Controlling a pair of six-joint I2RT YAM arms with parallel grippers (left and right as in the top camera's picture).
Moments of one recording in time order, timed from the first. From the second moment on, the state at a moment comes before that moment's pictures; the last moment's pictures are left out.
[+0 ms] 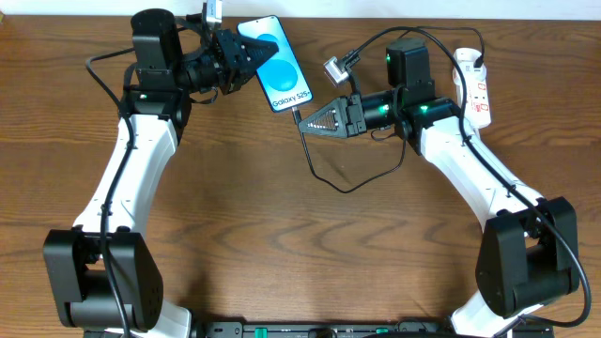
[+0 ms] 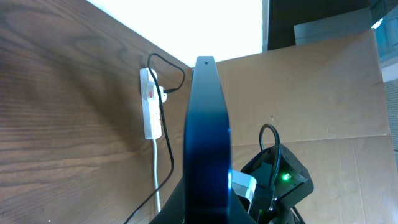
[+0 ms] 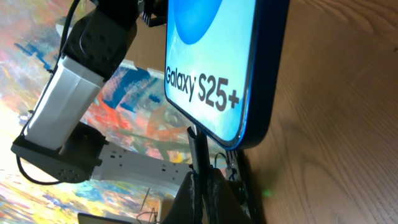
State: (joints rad) left arm -0.05 1.69 1.34 0.02 1.01 -1.04; right arm 0.31 1.80 1.33 -0.17 -1.43 0.55
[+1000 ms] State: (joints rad) left arm -0.05 1.69 1.34 0.03 1.01 -1.03; right arm 0.30 1.80 1.32 -0.09 -1.44 0.63
